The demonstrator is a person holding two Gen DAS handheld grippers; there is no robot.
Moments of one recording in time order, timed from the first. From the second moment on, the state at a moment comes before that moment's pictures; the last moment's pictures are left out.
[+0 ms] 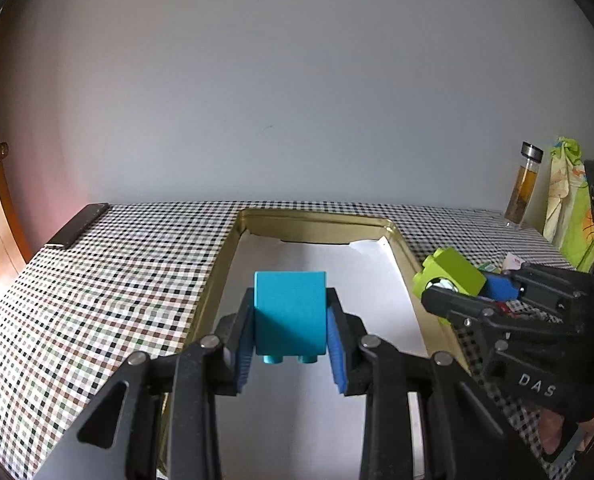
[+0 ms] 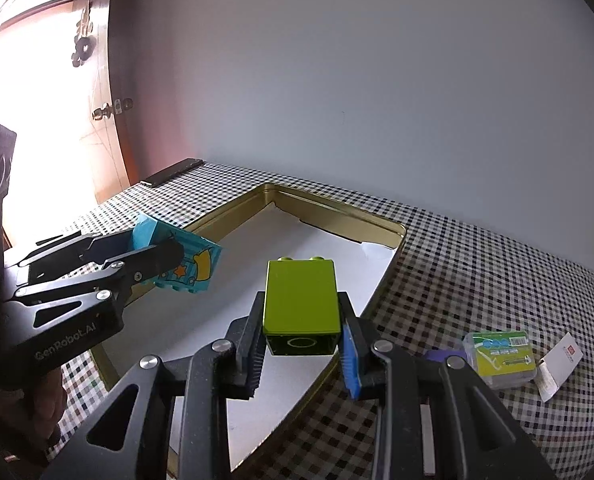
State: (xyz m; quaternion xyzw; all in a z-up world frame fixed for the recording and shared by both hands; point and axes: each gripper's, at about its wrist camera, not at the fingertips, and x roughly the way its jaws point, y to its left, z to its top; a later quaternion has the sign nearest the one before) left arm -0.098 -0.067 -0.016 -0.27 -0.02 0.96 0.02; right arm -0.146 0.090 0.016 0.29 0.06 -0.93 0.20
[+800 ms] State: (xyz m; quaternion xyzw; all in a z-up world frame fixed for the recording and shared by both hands) left arm -0.140 -0.077 -0.029 -0.36 -0.01 0.93 0.02; right arm -0.188 0.075 0.008 0.33 0.06 -0.92 0.21
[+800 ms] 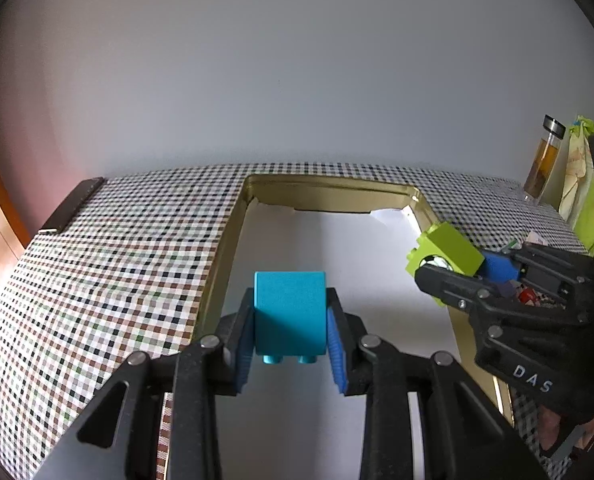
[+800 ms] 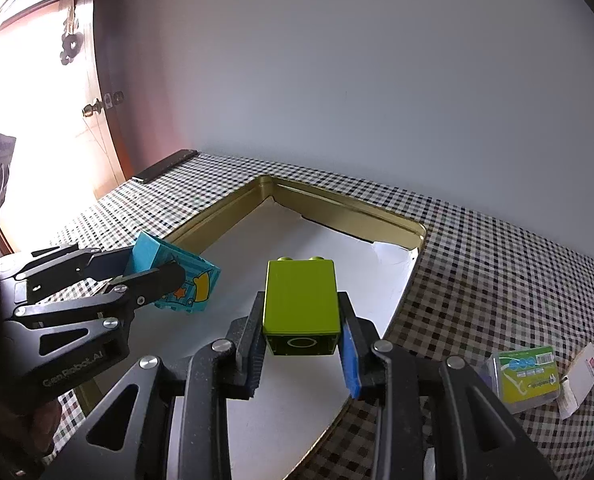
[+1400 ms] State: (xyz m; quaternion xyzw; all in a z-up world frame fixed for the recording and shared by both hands) left arm -0.165 -0.070 -0.035 -0.41 0.00 0.91 0.02; right arm -0.203 0.072 -0.006 0.37 0.05 -0.91 0.20
